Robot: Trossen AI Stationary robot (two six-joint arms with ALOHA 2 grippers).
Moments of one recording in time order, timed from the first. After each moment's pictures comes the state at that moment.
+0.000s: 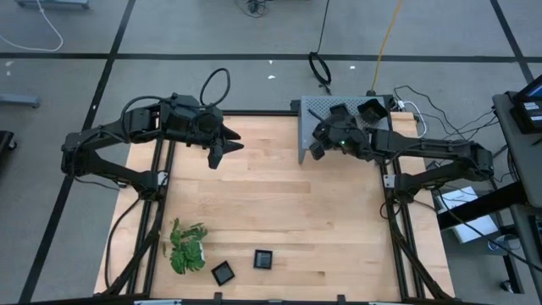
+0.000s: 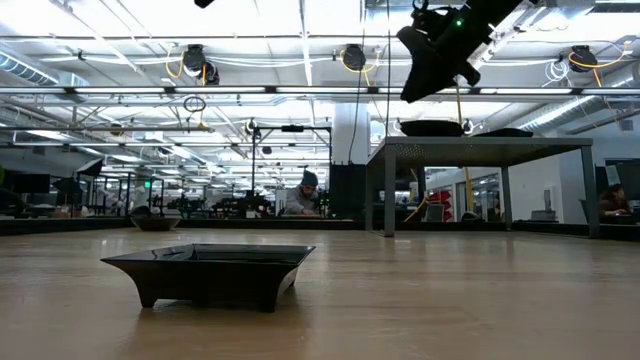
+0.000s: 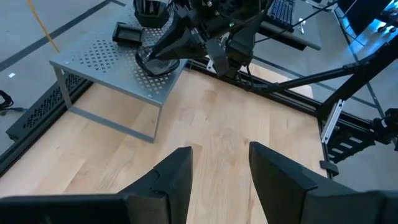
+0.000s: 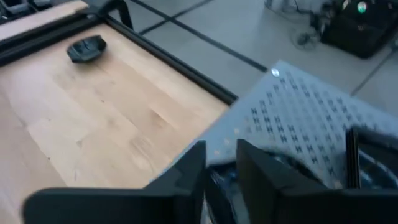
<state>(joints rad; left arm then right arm) 0.18 1.19 1.45 -0.73 0.09 -0.27 -0.21 1.20 0.99 -0.44 0.52 0.38</state>
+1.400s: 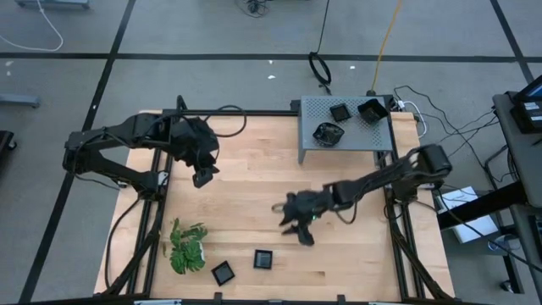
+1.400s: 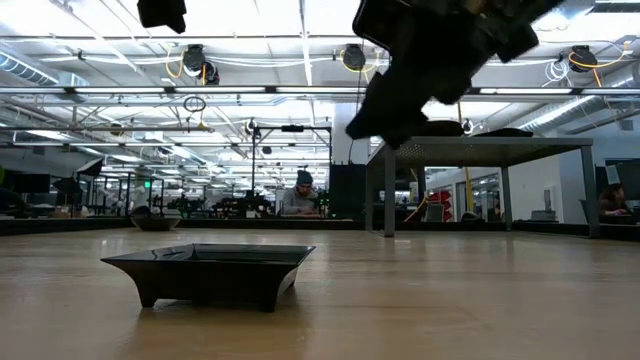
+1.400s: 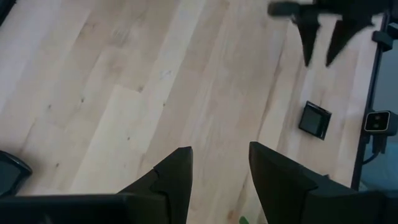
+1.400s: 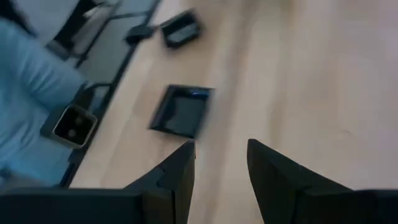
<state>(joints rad) 0.10 1.22 1.45 -1.24 0.08 -0.32 0.25 1.69 0.93 0.15 -0.24 0.26</state>
